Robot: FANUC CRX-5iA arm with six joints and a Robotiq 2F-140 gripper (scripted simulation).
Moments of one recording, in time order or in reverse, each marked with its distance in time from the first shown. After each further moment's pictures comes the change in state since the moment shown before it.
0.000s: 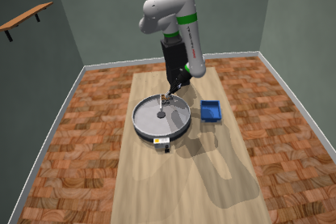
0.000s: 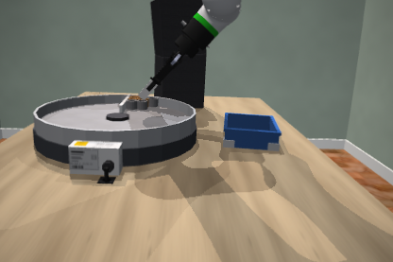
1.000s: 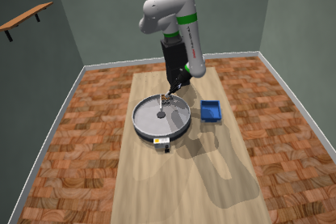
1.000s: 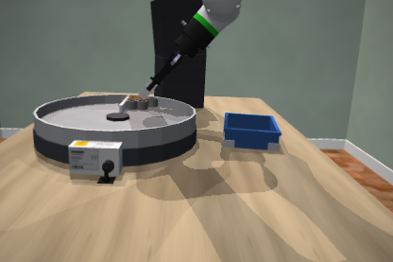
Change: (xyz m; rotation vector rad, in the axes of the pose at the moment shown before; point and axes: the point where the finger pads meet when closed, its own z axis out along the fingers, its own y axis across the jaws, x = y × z) arm 0.000 0.000 0.000 0.000 0.000 0.000
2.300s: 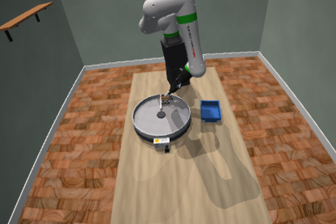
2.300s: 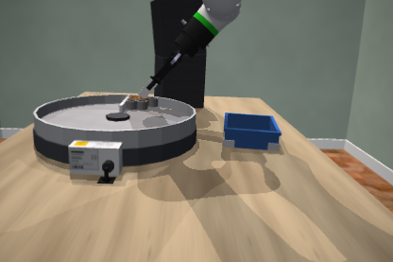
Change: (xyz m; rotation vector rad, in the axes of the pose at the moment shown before) arm -0.002 0.000 -0.002 0.000 0.000 0.000
